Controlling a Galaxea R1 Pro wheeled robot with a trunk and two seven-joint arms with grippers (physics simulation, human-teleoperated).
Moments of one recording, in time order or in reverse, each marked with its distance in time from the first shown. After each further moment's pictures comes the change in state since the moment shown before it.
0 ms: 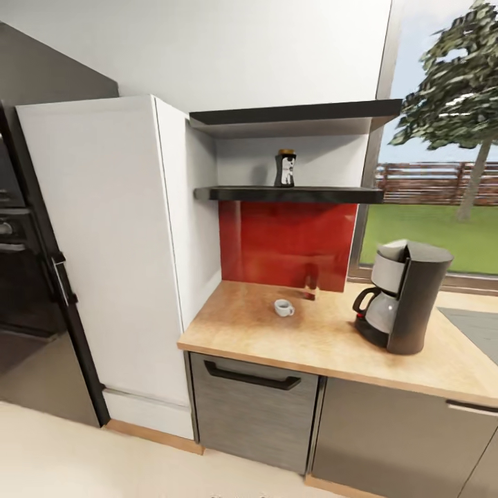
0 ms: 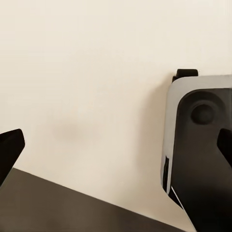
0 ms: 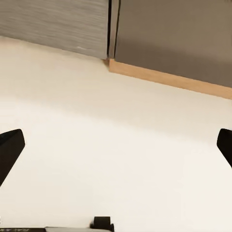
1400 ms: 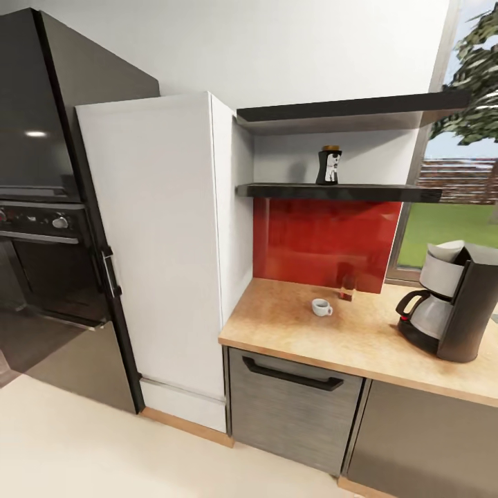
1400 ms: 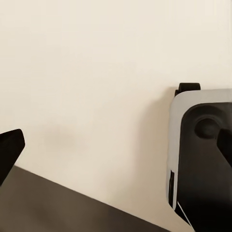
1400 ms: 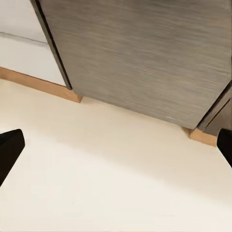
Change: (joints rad) left arm -0.002 0.008 -0.012 -0.001 -0.012 -0.069 -0.001; right arm 0.000 0.106 0.095 -0.163 -0.001 -0.077 -0.002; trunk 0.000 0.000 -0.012
